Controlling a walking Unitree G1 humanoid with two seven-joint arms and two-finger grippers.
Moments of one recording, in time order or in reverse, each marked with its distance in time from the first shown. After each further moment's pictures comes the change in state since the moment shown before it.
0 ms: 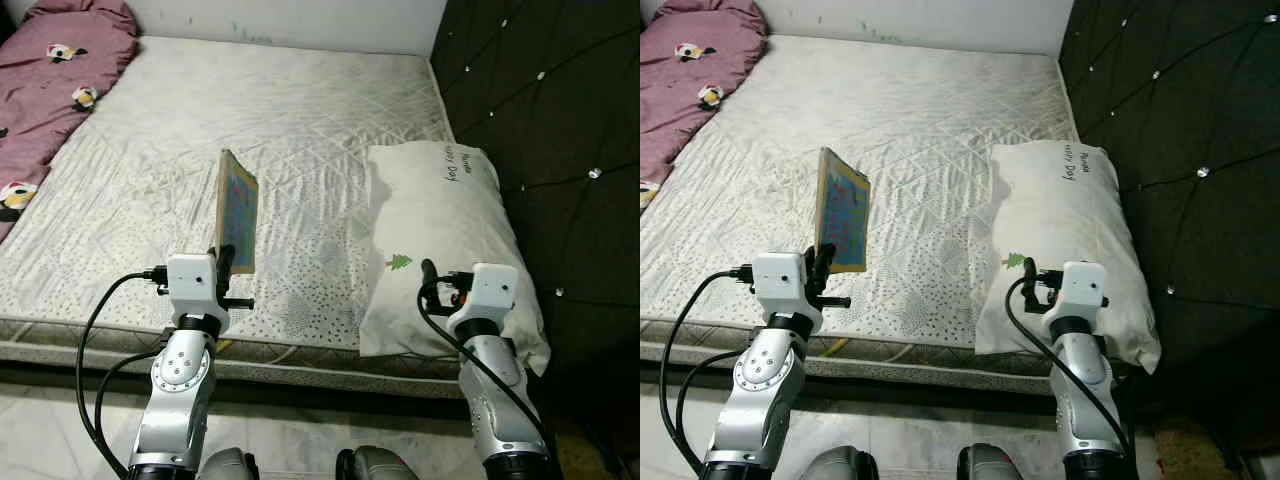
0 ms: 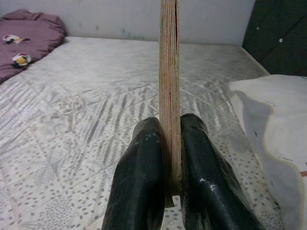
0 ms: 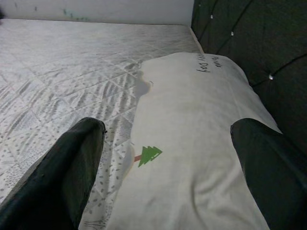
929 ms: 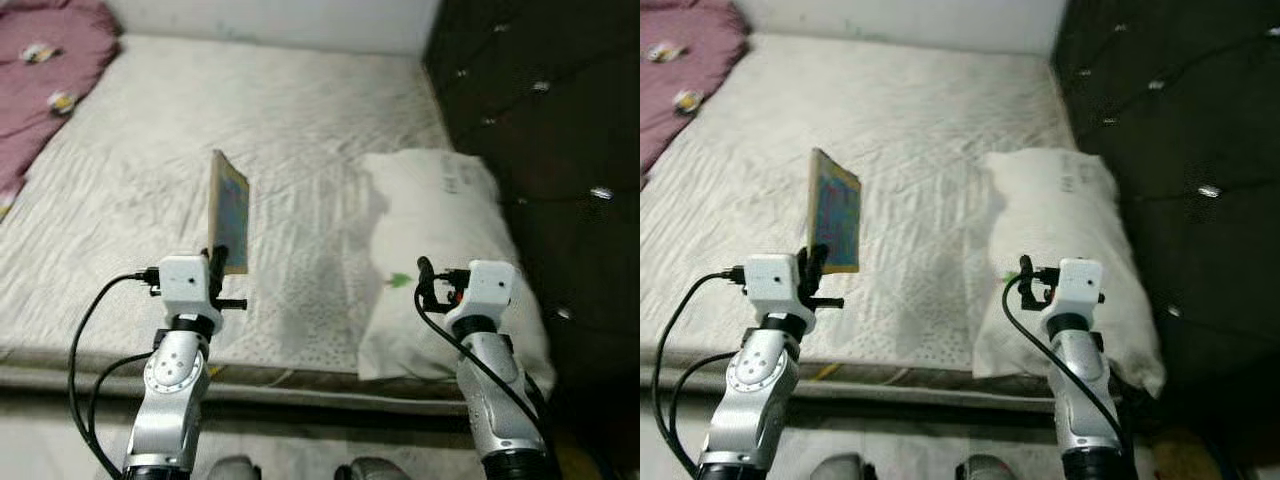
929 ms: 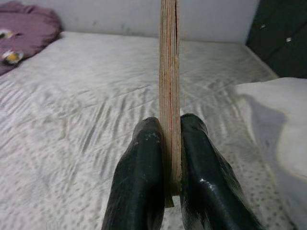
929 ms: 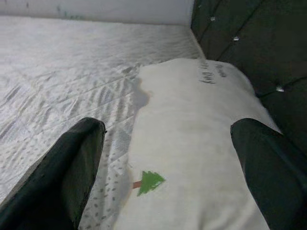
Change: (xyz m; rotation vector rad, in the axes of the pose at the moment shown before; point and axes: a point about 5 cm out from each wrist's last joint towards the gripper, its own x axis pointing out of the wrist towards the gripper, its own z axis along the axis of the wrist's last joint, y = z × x) left arm -0.002 0.002 -0.001 0.002 0.004 -0.011; right arm 0.002 0.003 0.002 0.002 -0.005 0.014
